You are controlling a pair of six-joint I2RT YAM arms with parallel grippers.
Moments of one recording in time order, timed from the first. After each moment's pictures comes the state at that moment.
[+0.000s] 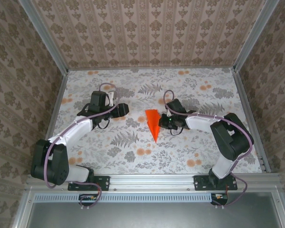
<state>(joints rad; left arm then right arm) -0.35 1.35 0.82 -0.21 0.38 -0.42 0.50 1.71 0.88 -0.15 -0.27 0.71</state>
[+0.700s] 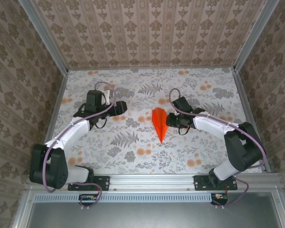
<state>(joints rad) -0.30 1.30 0.82 -0.21 0.38 -0.42 0.48 1.52 0.91 -0.43 -0.06 0.60</state>
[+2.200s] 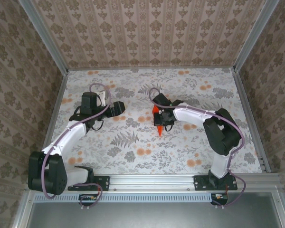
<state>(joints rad) -0.25 1.24 0.78 -0.22 0.44 -0.43 0.60 1.85 1.26 -0.62 -0.02 0.59</state>
